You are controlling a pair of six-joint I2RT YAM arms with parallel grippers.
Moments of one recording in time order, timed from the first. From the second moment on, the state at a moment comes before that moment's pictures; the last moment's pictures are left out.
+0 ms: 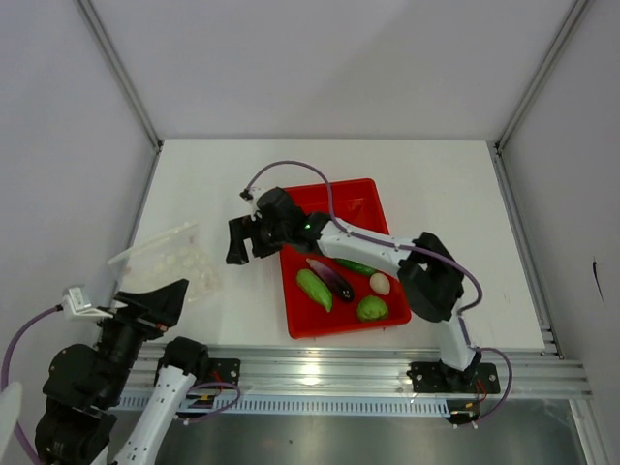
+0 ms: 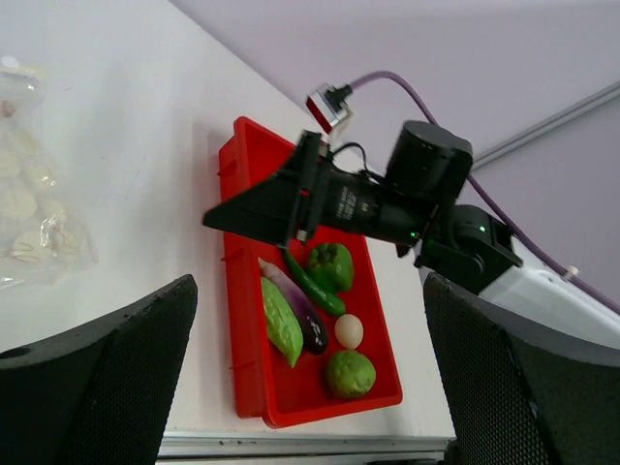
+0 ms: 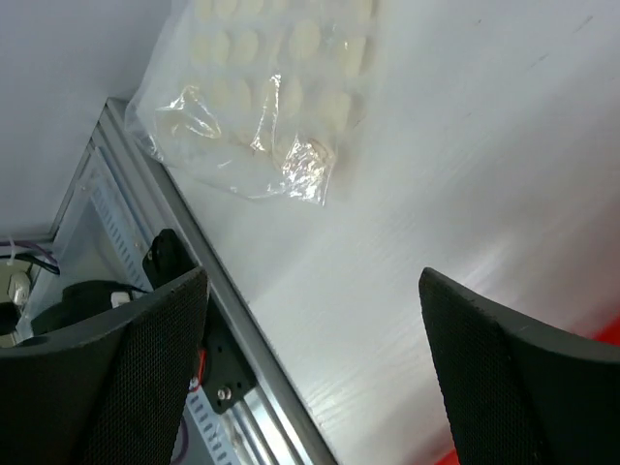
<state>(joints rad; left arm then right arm) -0.30 0.03 1.02 -1.04 -0.15 -0.84 0.99 1.98 1.61 -0.21 -0.27 0.55</state>
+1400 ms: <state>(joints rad) -0.30 0.26 1.04 -1.10 -0.09 -0.78 0.93 2.45 1.89 -0.06 -0.51 0.64</state>
